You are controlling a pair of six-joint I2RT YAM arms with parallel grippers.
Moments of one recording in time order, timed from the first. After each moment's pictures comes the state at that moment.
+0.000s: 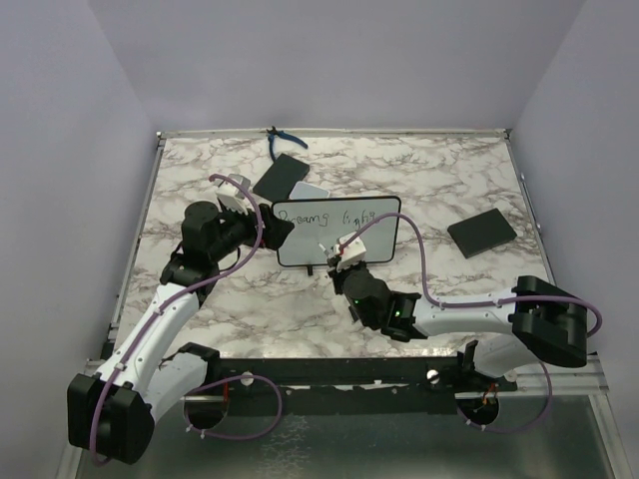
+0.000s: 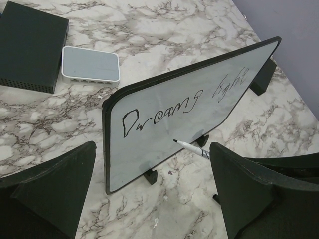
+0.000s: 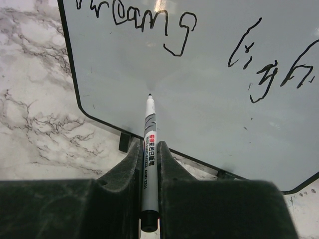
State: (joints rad) left arm -0.28 0.94 0.67 0.03 0.39 -0.32; right arm 1.22 1.43 0.64 0.52 0.77 0.15
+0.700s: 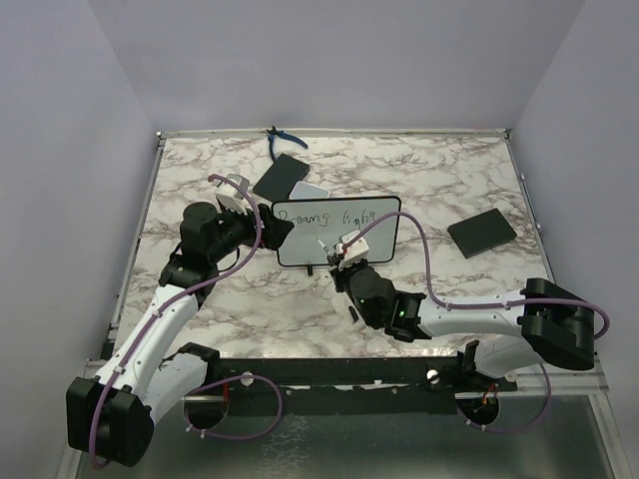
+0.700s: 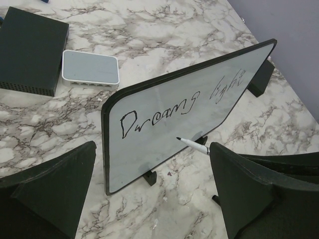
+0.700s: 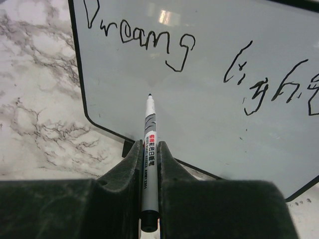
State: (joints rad) left arm -0.28 0.92 0.67 0.03 0.39 -0.32; right arm 1.22 1.40 0.64 0.53 0.76 0.12
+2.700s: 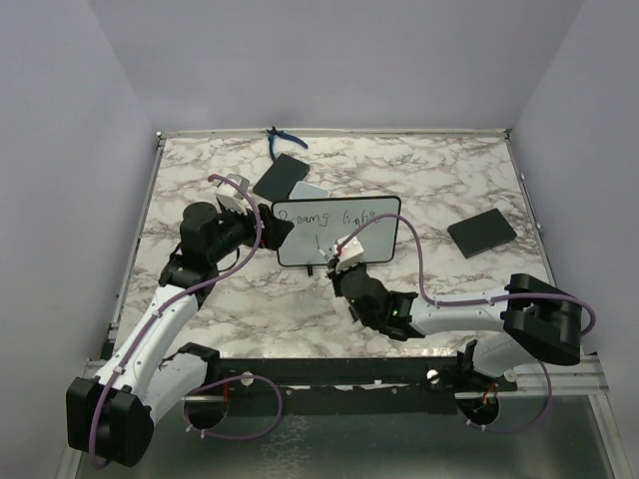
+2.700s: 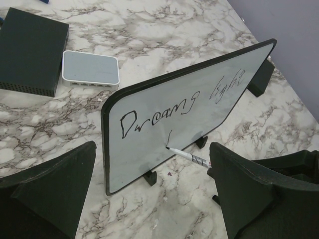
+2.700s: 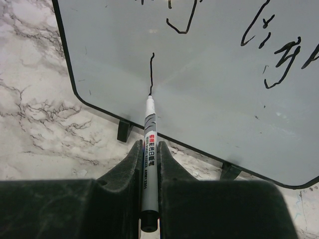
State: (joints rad) left arm -0.28 0.92 0.67 0.03 0.39 -0.31; right arm 1.20 1.47 0.63 0.49 0.74 0.20
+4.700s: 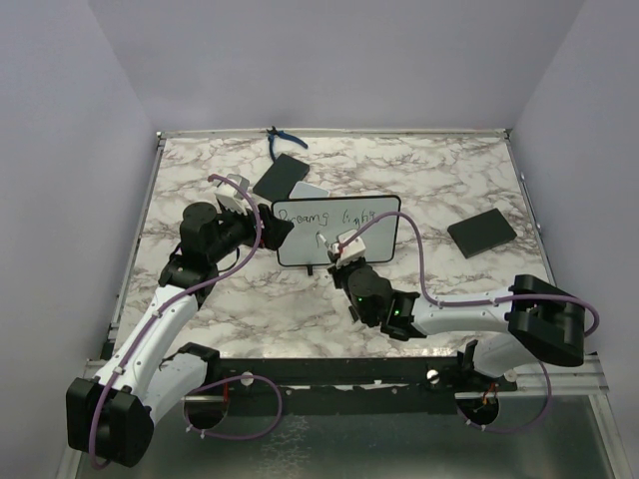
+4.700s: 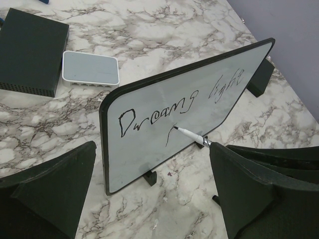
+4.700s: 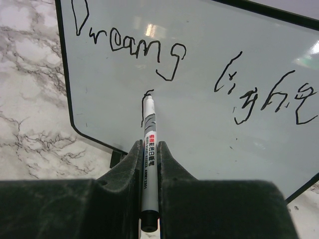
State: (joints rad) left arm -0.28 0.92 0.67 0.03 0.39 -0.31; right arm 1.20 1.45 0.64 0.64 0.79 0.03
